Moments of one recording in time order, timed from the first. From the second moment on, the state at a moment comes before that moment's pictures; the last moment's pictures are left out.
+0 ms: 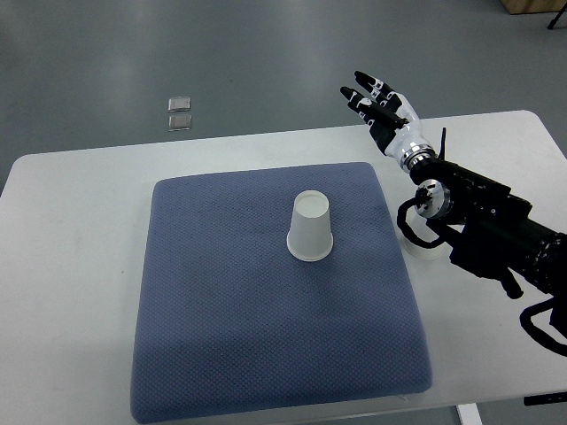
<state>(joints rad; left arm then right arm) -0.05 0.00 -0.06 -0.16 -0.04 0.04 -0.14 0.97 -0.03 0.29 0.39 0.30 0.16 0.46</state>
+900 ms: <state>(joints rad) -0.05 0.00 -0.06 -0.16 -0.04 0.04 -0.14 0.99 -0.04 0.29 0.39 0.30 0.14 0.46</state>
